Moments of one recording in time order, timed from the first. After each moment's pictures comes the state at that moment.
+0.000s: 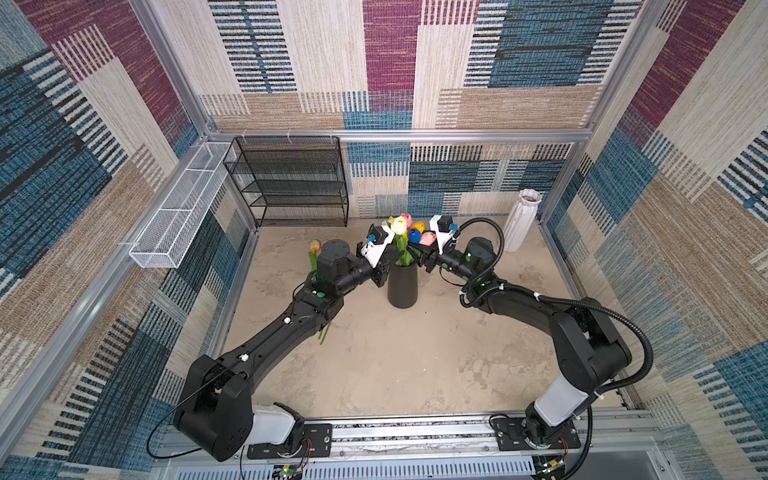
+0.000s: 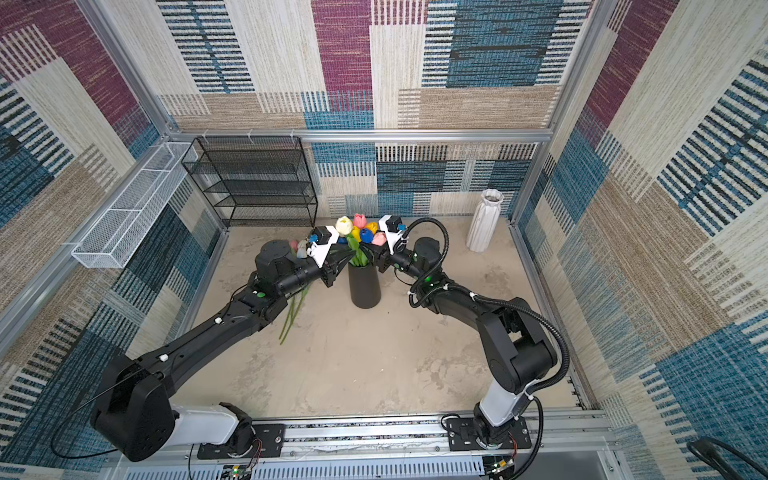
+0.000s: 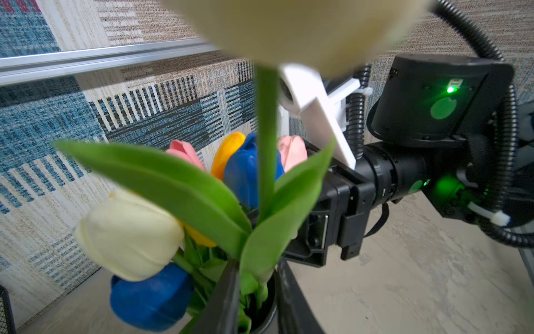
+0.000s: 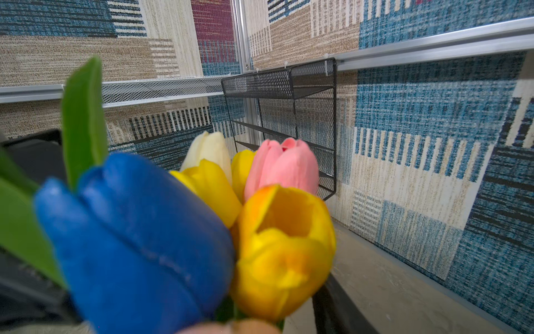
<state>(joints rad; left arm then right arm) -0.50 1.37 1.01 0.28 0.42 0.14 0.46 1.68 0.99 0.80 -0.49 0.14</state>
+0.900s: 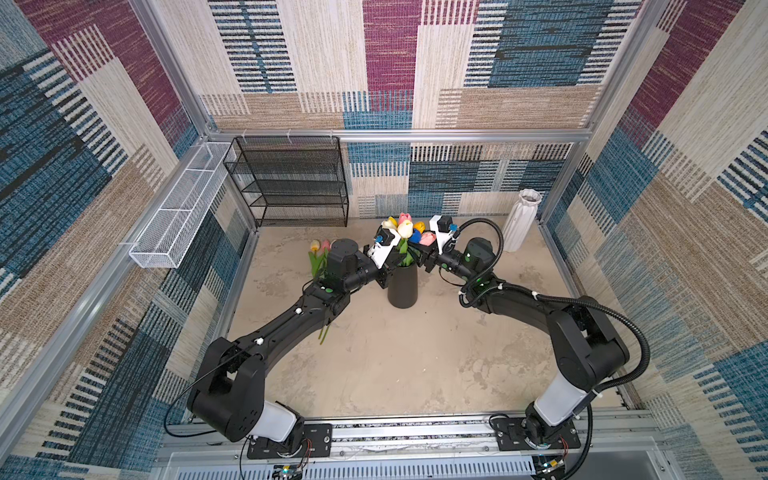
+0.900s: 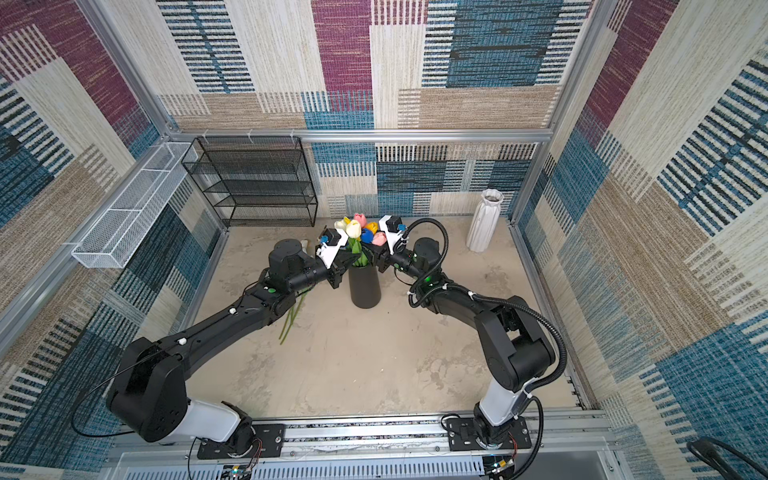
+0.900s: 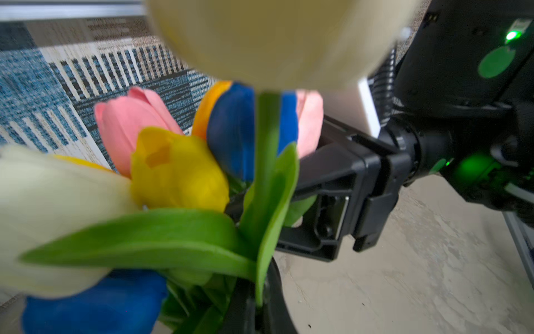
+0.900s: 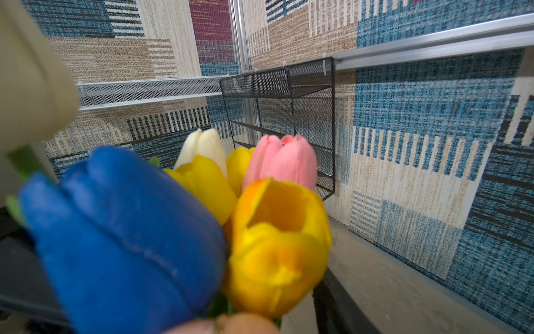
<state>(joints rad) -0.51 1.47 0.99 0.28 0.45 0.13 0.46 1.70 0.99 0.82 -0.49 0.14</state>
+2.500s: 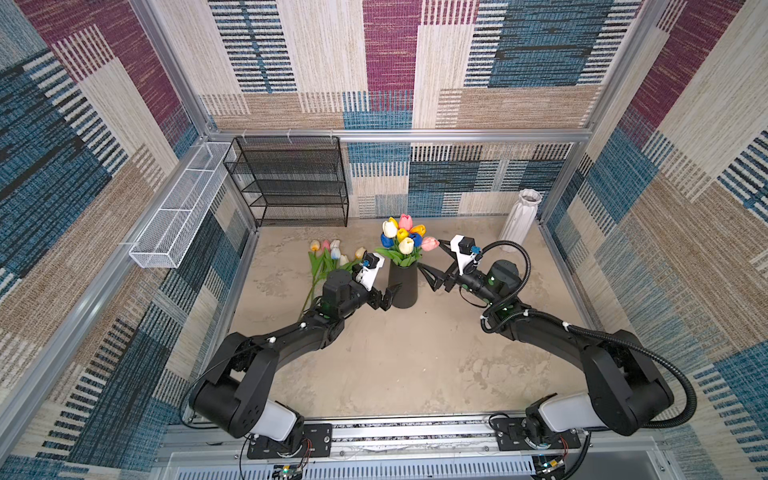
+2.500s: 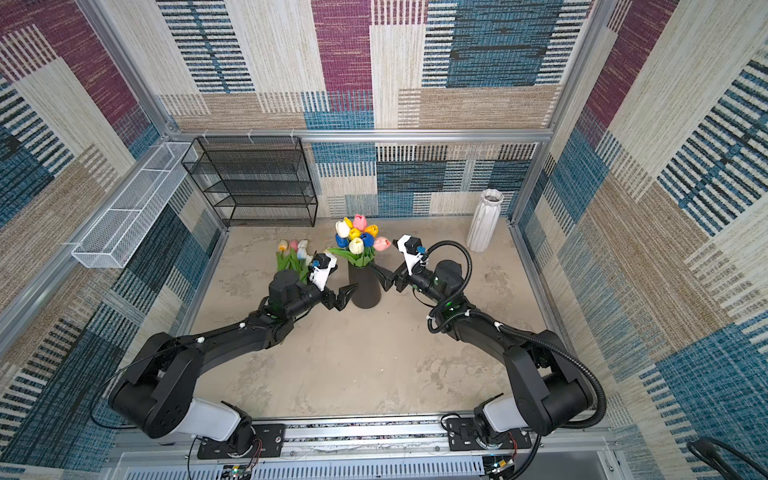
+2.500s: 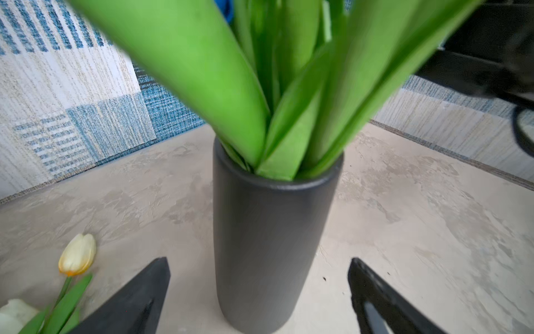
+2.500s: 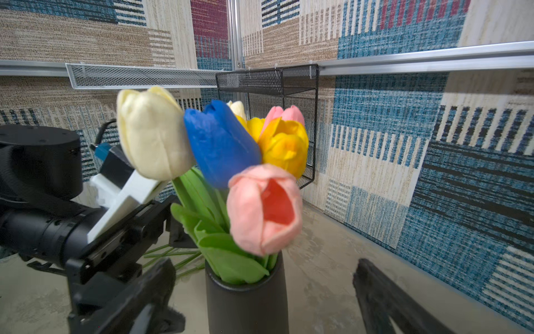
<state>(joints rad) -0.47 1.54 0.72 0.62 0.32 0.02 0.43 1.40 0.67 0.85 -0.45 0.07</state>
